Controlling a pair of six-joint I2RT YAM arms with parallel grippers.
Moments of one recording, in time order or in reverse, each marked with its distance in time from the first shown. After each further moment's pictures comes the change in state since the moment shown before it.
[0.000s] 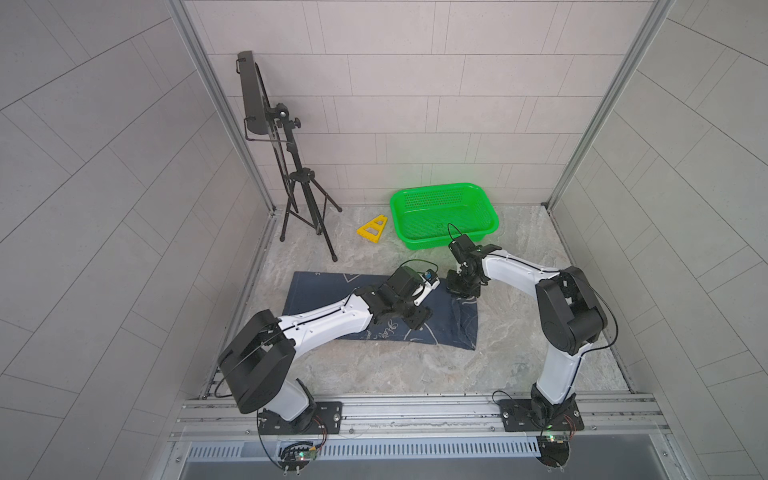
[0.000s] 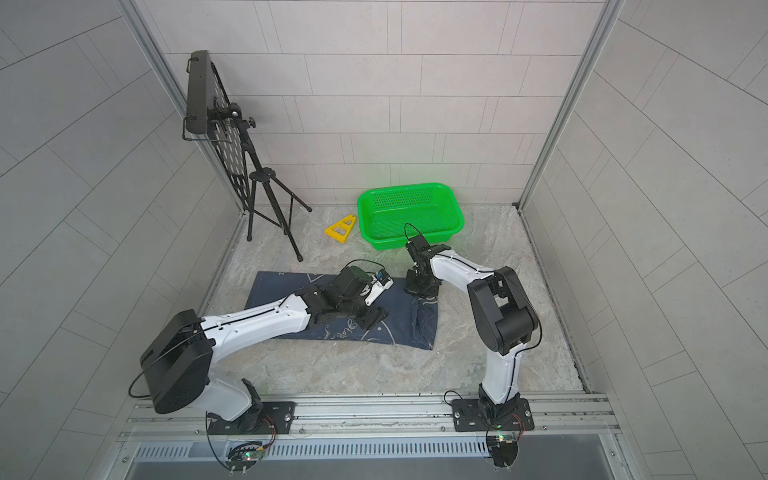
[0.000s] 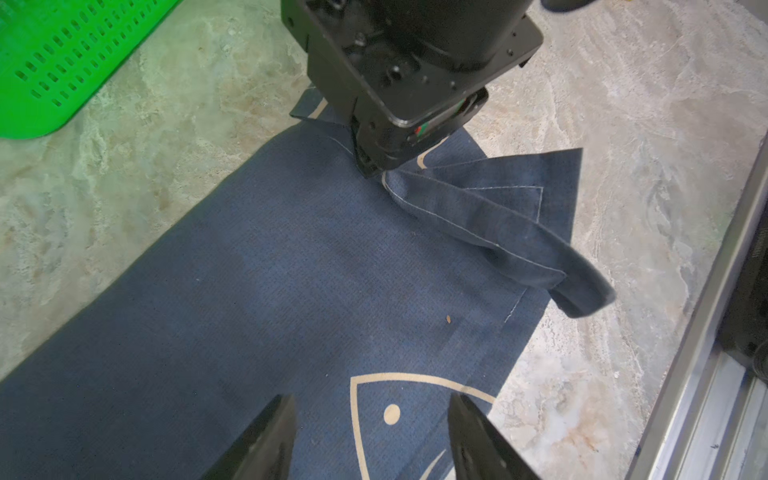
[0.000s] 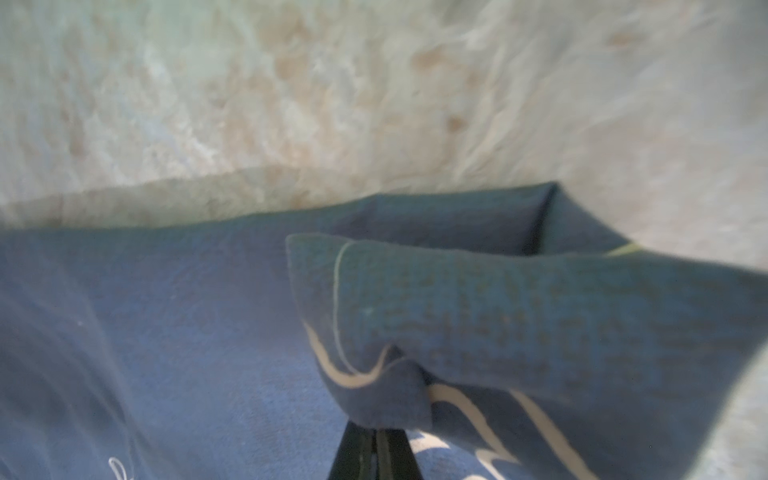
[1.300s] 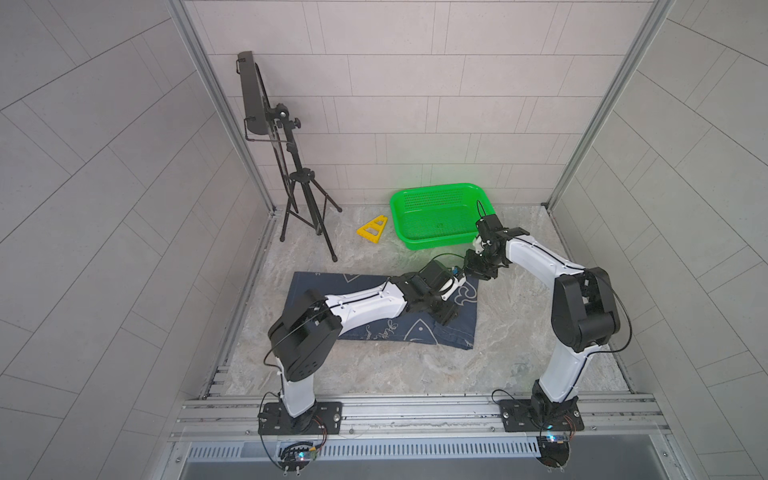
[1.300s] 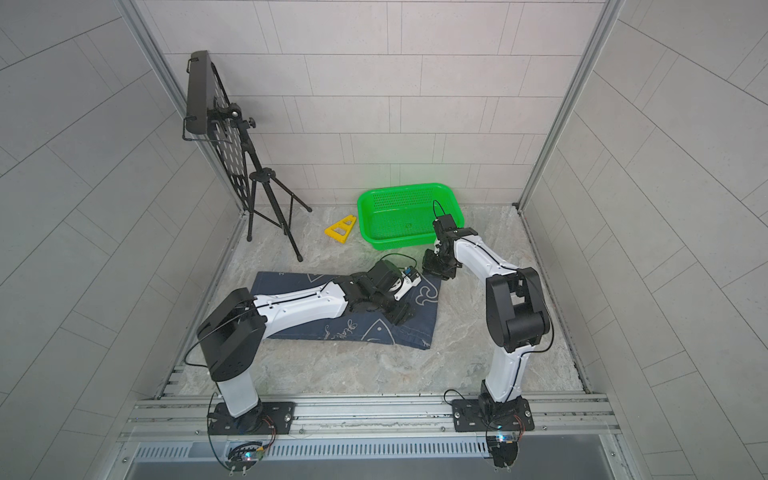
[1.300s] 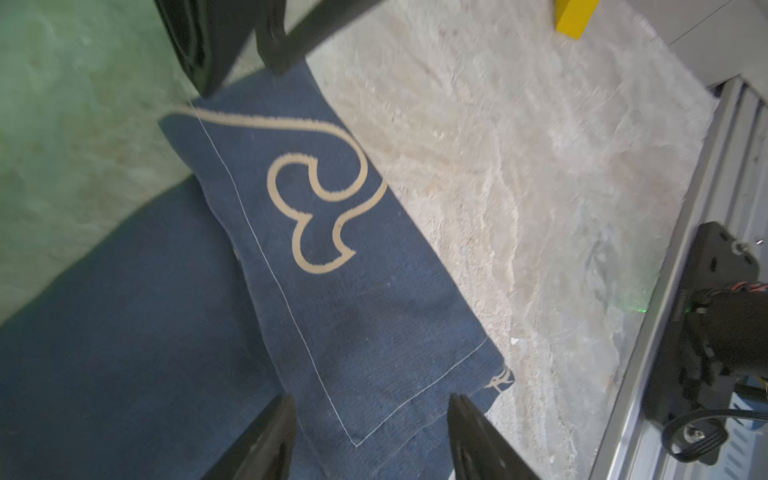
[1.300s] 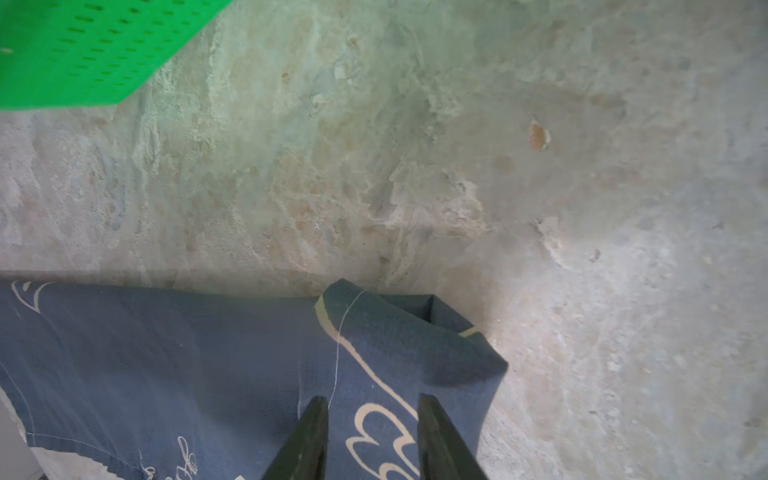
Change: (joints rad) left arm -0.055 0.314 0.287 -0.037 0.086 -0.101; right arm -0.203 -0.011 0.134 -0.064 -0.089 -0.166
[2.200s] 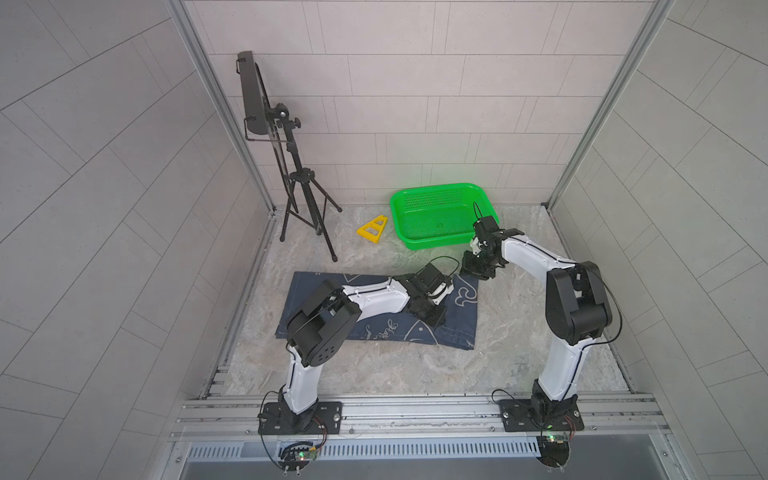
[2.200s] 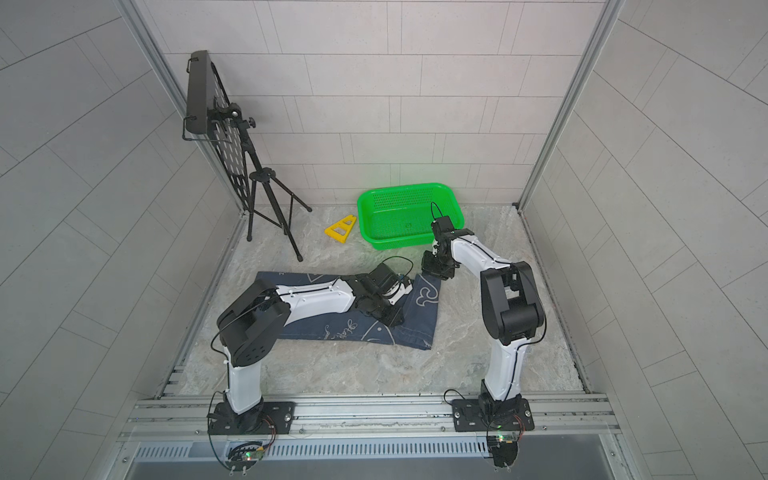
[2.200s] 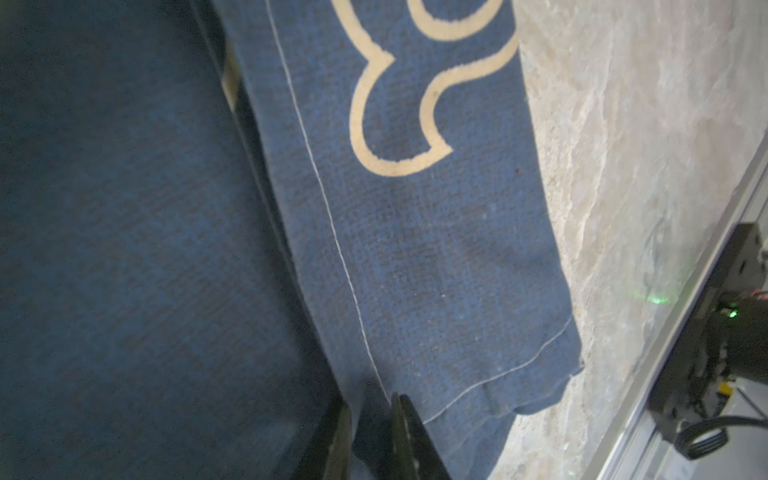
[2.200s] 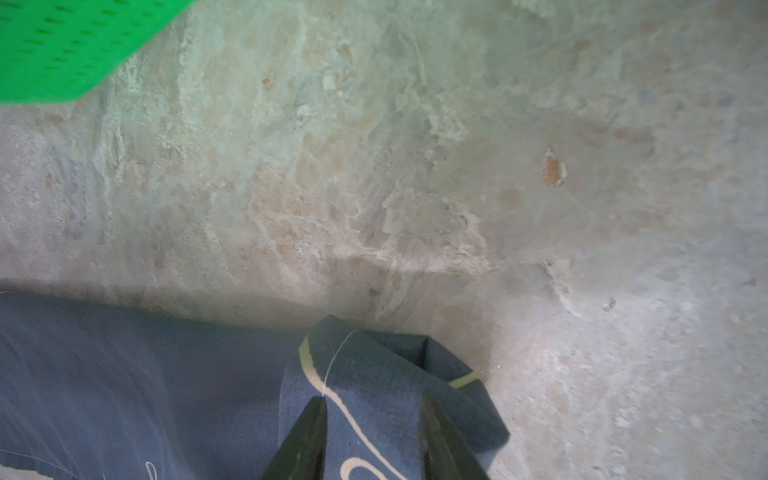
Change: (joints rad) left arm 0.048 0.114 0.002 -0.061 0.134 -0.137; right arm -0.002 0.050 0.001 0.041 0.013 -0.037
